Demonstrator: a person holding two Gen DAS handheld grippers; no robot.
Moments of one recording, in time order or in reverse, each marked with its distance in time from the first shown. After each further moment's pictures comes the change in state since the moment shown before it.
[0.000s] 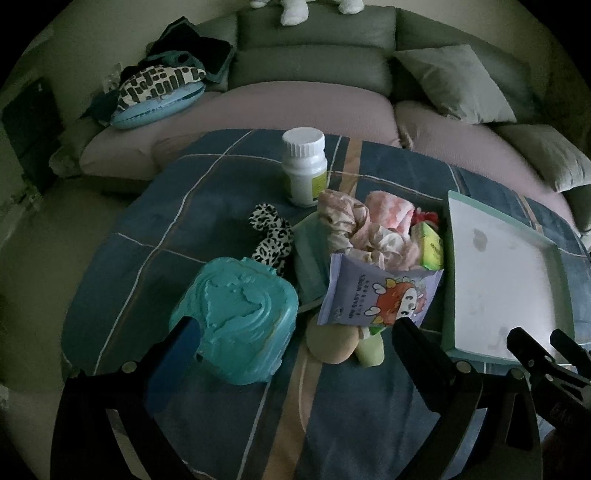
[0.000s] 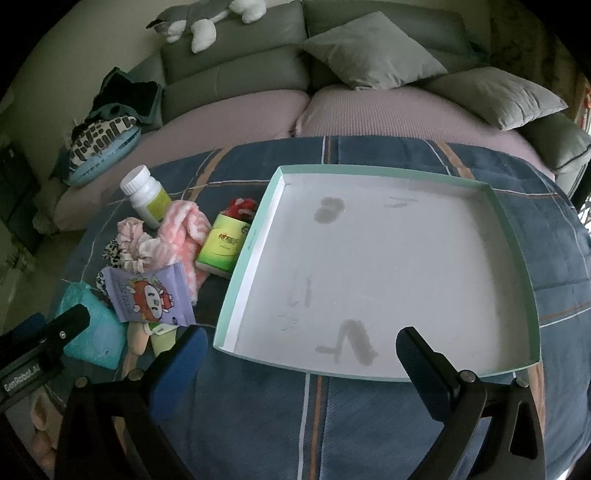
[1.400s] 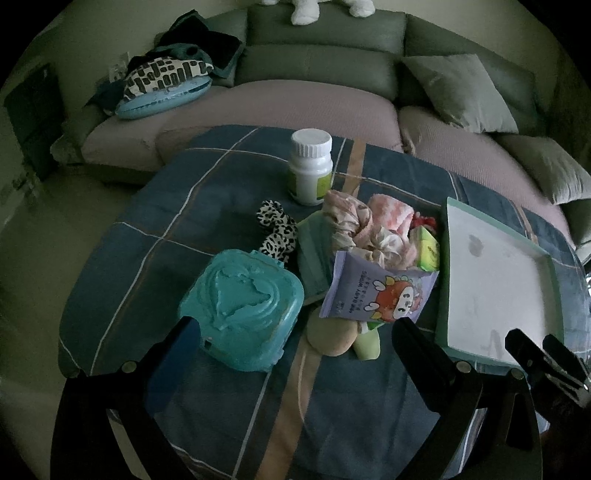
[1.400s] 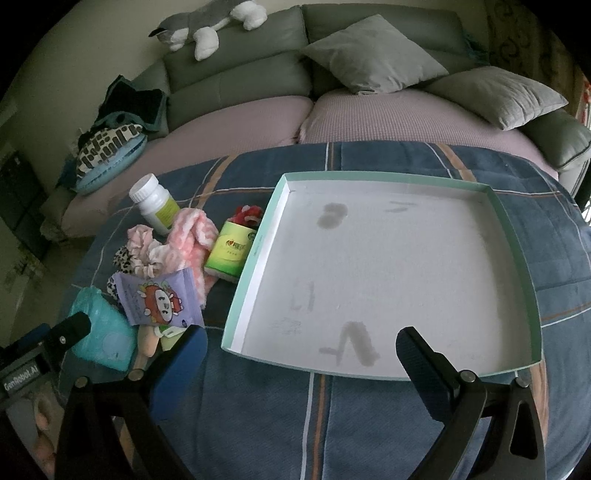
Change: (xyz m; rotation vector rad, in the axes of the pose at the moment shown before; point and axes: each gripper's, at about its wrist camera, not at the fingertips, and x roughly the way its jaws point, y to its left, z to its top) left arm -0.011 0.018 -0.006 -0.049 0.001 -0.031; right arm -0.009 -0.002 -0.001 0.004 -0.023 0.030
